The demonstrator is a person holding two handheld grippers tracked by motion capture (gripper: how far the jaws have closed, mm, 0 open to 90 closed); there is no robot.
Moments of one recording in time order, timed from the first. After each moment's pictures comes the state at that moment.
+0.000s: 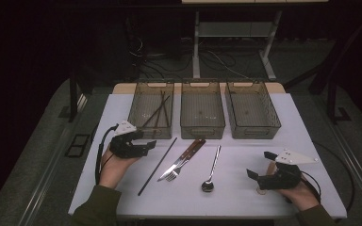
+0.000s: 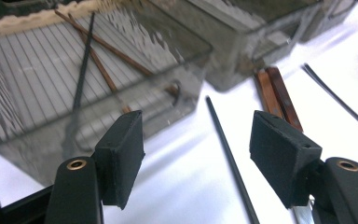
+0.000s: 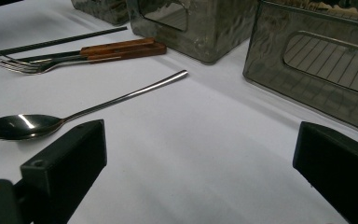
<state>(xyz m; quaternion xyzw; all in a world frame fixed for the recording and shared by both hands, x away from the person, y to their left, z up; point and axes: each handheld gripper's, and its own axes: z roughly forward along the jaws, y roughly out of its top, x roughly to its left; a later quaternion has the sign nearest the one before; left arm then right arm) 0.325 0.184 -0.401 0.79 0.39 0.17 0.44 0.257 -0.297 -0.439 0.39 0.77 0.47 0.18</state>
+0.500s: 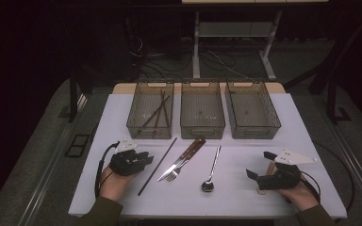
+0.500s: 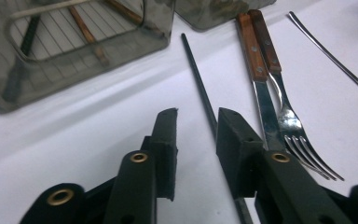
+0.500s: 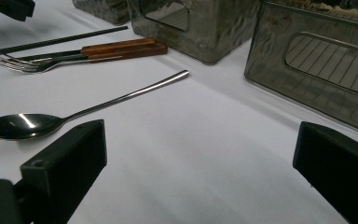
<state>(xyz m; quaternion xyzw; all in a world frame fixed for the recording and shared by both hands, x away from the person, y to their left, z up) 0.296 0.184 -0.430 0.81 0.40 0.12 0.41 0.257 -0.296 -0.438 0.38 0.77 0.47 0.18</state>
